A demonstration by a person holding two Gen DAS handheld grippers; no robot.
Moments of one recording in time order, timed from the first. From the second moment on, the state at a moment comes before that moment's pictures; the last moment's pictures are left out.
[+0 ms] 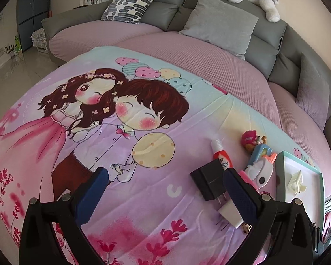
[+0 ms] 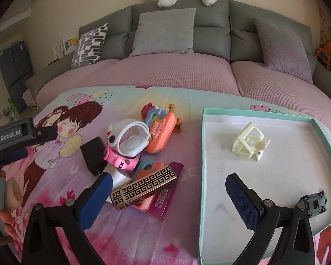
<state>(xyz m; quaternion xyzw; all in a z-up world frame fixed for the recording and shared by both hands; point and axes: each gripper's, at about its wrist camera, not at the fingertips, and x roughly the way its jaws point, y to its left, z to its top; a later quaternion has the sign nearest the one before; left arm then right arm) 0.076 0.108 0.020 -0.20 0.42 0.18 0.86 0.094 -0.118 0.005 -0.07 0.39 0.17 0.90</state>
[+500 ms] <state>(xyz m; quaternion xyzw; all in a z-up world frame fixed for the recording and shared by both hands) 0.089 0.110 -0.008 -0.21 0.47 0.16 0.84 0.093 -0.103 -0.024 -0.13 0.41 0.22 0.88</state>
